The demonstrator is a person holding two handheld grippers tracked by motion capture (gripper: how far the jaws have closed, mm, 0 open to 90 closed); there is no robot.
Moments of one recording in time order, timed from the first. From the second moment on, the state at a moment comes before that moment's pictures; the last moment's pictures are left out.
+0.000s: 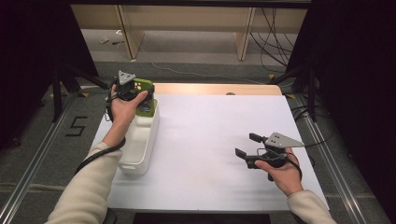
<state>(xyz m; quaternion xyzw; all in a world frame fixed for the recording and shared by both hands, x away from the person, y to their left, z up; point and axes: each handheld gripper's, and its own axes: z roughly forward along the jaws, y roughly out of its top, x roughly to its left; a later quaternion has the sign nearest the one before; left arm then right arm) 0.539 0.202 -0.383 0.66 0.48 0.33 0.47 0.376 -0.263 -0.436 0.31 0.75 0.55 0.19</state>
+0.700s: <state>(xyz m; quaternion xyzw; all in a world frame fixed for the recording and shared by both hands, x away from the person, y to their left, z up) 0.542 0.202 -0.392 0.66 0.49 0.32 0.46 0.376 -0.263 -0.436 0.31 0.75 0.55 0.19</state>
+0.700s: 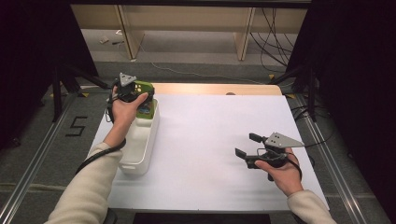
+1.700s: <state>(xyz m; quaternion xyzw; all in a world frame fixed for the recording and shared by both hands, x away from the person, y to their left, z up) 0.546 0.197 -0.398 0.67 0.49 0.32 0.45 0.377 -0.262 -0.436 0.31 0.75 0.55 0.19</state>
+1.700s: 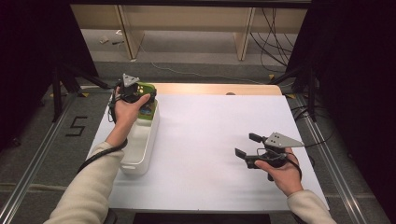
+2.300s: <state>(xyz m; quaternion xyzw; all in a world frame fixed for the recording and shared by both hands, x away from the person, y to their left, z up) 0.550 0.194 -0.404 0.68 0.49 0.32 0.44 0.377 -0.262 -0.437 0.31 0.75 0.55 0.19</state>
